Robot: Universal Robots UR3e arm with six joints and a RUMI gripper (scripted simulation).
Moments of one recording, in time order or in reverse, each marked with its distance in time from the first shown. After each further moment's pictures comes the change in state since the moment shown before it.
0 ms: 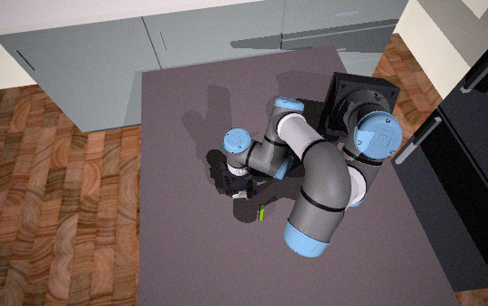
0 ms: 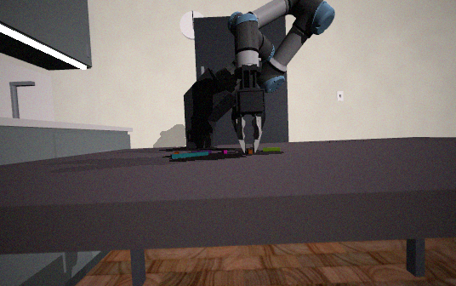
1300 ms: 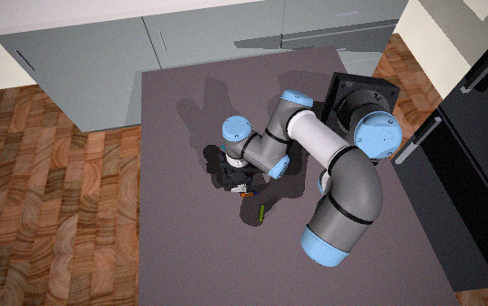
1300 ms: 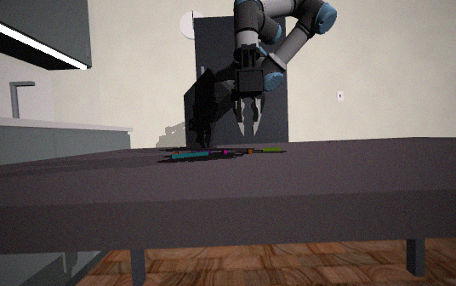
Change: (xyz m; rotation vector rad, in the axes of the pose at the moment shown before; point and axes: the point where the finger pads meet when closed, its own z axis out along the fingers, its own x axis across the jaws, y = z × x) arm -0.001 0.001 -0.048 -0.005 -0.005 0.001
